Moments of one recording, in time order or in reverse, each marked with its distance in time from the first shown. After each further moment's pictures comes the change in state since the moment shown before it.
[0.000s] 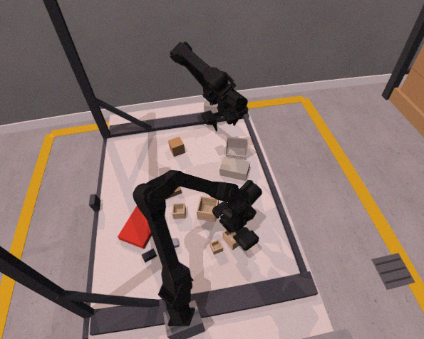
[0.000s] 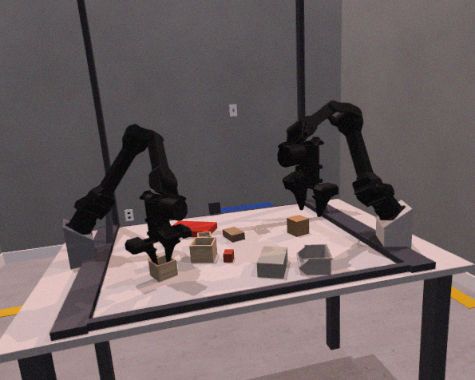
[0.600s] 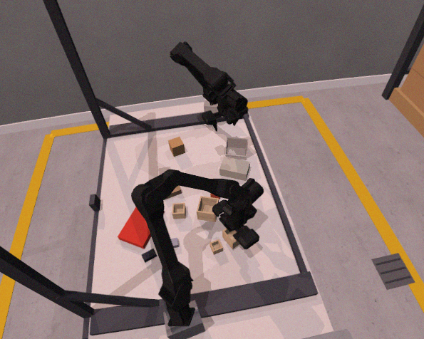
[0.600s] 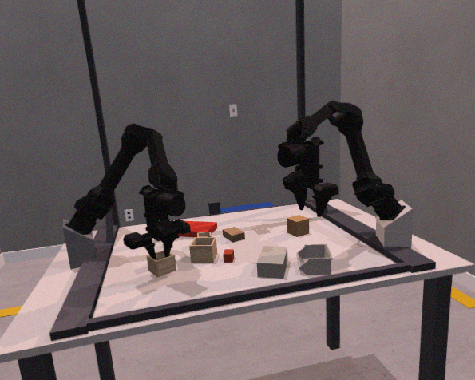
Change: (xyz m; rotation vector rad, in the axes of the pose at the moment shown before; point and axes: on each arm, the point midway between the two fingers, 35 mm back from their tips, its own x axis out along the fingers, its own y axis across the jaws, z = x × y) left arm 0.000 0.000 0.000 0.000 0.000 0.000; right arm -0.015 -0.002 -0.002 0.002 0.012 -0.004
